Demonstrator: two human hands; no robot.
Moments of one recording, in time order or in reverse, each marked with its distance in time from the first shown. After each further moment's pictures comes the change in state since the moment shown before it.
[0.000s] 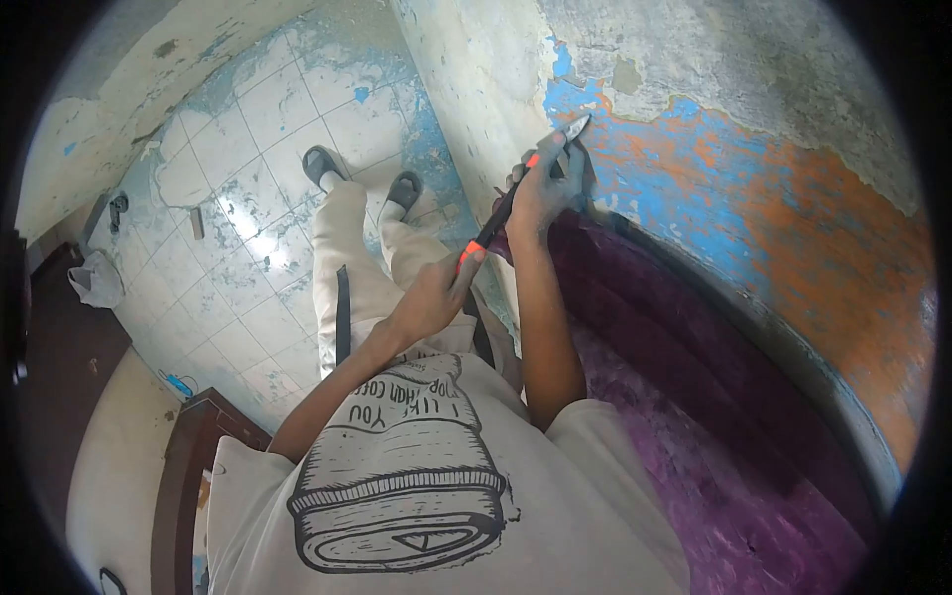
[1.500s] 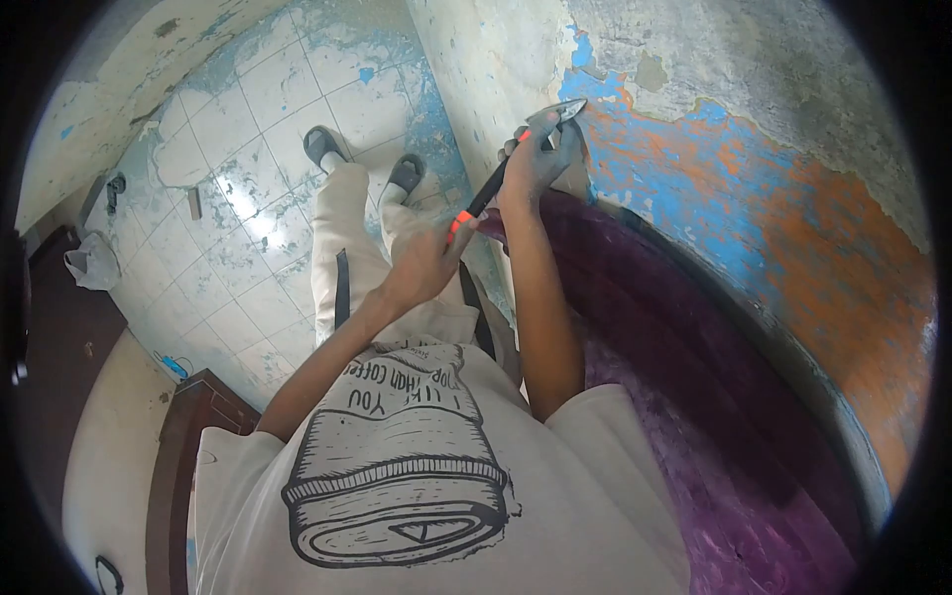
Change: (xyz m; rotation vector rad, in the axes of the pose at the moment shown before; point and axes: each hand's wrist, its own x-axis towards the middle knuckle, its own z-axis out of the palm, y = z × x) left_hand 0.019 -0.009 -0.018 0.290 0.106 0.002; right_hand 0.006 0.022 0.024 0.036 -0.016 0.105
